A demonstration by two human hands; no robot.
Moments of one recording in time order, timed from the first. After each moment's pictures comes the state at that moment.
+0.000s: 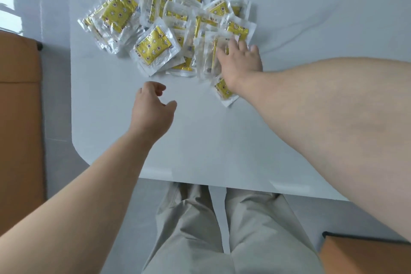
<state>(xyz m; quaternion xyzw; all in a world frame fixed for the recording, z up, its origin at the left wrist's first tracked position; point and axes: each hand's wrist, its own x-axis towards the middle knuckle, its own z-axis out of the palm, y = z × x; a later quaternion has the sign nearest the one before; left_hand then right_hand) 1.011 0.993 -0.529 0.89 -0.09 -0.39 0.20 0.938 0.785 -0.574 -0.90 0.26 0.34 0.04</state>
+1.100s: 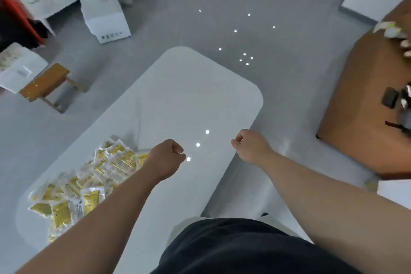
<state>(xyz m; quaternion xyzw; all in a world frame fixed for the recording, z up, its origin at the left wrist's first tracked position) 0.826 0.926 -0.285 0.62 -0.61 -0.49 0.01 0.579 0.981 -0.279 -0.44 0.82 -0.04 0.35</state>
